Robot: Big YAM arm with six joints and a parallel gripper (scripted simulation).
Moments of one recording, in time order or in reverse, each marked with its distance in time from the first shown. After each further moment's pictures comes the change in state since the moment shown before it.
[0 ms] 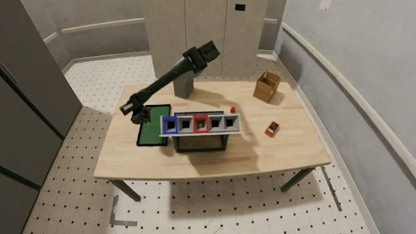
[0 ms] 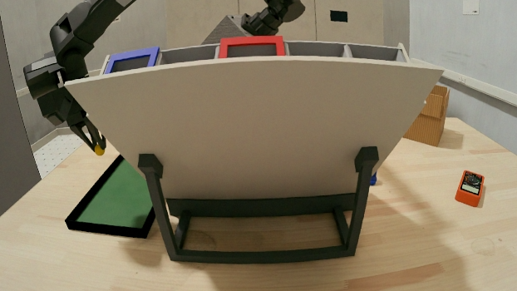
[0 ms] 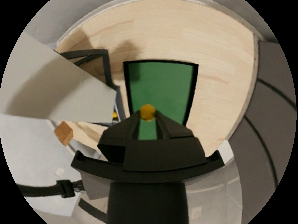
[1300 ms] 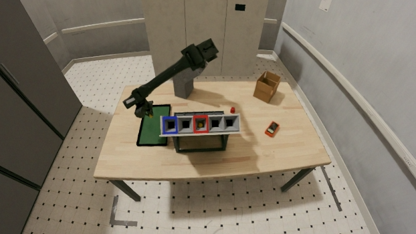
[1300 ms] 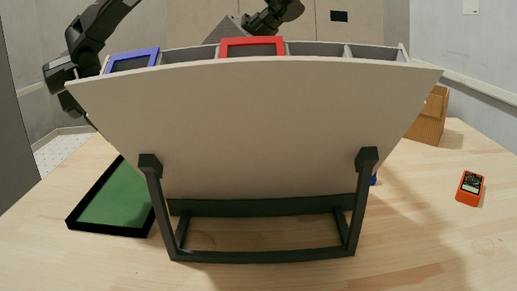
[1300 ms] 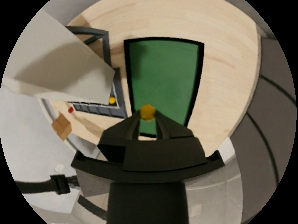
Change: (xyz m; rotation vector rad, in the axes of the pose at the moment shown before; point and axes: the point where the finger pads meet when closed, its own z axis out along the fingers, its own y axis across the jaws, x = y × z) arm 0.060 0.005 0.002 -0.010 0.042 -0.001
